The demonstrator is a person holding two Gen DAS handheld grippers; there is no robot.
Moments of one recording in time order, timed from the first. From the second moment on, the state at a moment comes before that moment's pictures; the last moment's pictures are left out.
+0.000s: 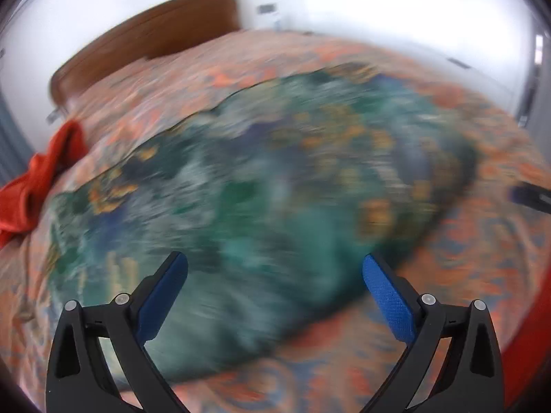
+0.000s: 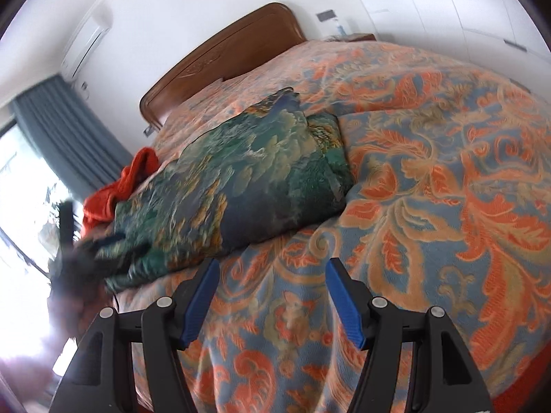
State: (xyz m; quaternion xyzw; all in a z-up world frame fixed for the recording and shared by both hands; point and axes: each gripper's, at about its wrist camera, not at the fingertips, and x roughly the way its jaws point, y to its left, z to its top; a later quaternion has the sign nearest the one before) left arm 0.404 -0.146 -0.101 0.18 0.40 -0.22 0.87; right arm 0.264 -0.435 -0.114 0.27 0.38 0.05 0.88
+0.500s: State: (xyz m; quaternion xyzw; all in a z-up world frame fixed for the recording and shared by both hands) left arm 0.400 -0.195 -0.140 0.22 0.42 -0.29 0.83; right arm 0.346 -0.468 -0.182 0.51 0.37 -0.05 0.77
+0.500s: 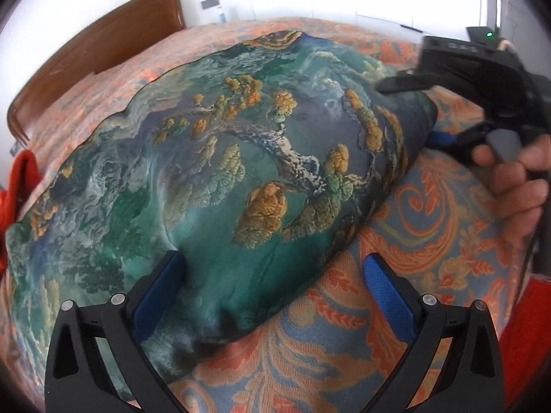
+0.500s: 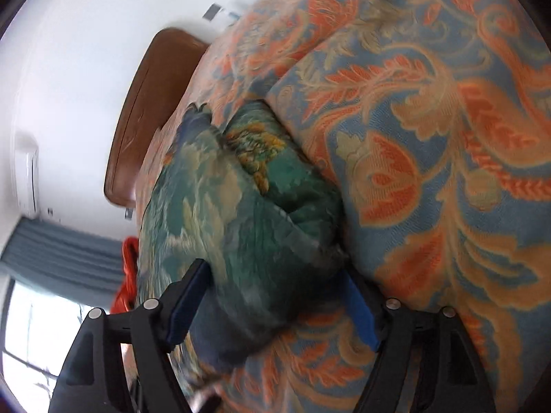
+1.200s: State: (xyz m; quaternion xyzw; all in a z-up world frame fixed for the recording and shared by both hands) left arm 0.471 -0.199 0.051 0.08 0.48 -0.37 0.80; right arm 0.307 -0.267 -0.010 -0.01 0.22 0.07 0.97
